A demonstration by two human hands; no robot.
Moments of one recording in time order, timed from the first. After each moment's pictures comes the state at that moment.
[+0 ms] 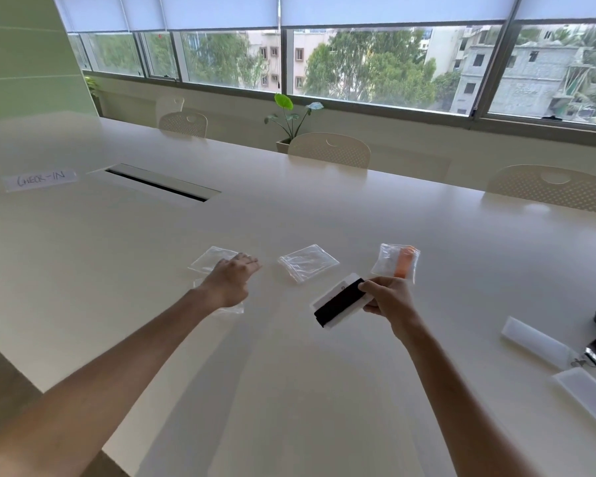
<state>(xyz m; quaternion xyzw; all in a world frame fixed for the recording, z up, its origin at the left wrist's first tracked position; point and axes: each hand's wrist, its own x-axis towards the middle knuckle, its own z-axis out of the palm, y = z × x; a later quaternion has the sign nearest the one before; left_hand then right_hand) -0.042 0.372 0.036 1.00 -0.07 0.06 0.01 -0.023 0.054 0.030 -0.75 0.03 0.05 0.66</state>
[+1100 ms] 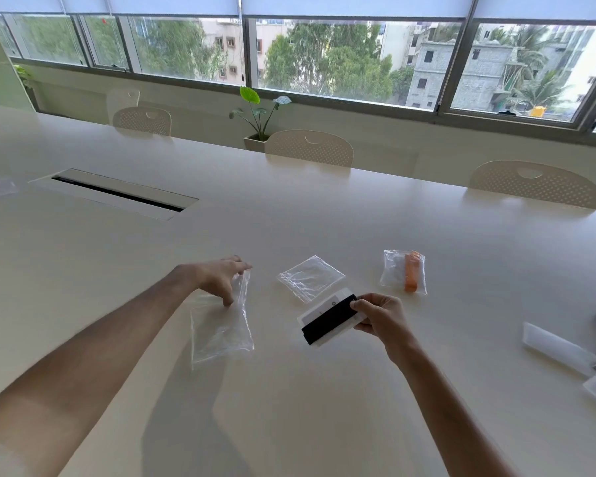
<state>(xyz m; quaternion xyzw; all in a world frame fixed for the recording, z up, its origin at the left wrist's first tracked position) 0.071 0.446 0.031 0.97 -0.11 -0.20 0.07 -0.009 0.107 0.007 -0.72 0.07 0.04 0.69</state>
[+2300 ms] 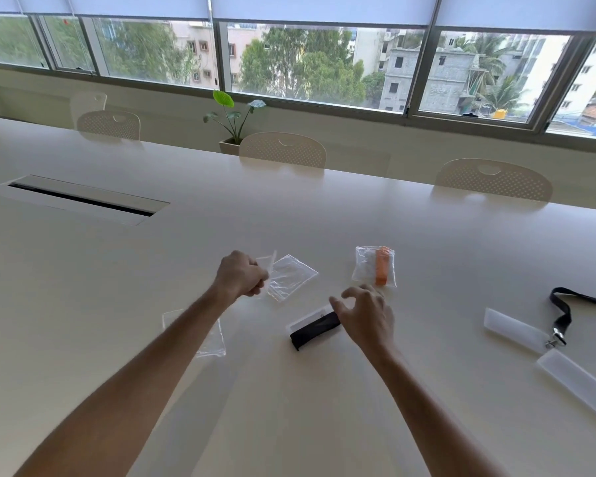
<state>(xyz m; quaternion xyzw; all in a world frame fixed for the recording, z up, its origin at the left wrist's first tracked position) 0.023 0.327 0.059 0.87 0.10 0.02 0.48 -0.021 0.094 0.005 -0.95 0.06 -0.16 0.26</state>
